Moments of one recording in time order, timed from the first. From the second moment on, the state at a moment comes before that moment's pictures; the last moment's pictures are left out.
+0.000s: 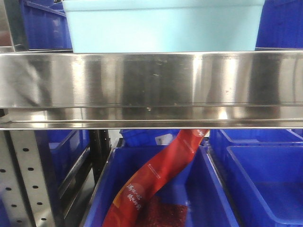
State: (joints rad) left arm -0.47 1.50 -1.92 0.09 1.23 -0.19; right arm 0.33 1.32 -1.62 -0.11 1.05 0.22
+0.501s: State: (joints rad) left arm -0.47 0.94 -1.12 0.15 0.85 -0.19; right arm 0.33 0.88 -0.96 -0.19 0.81 0.22
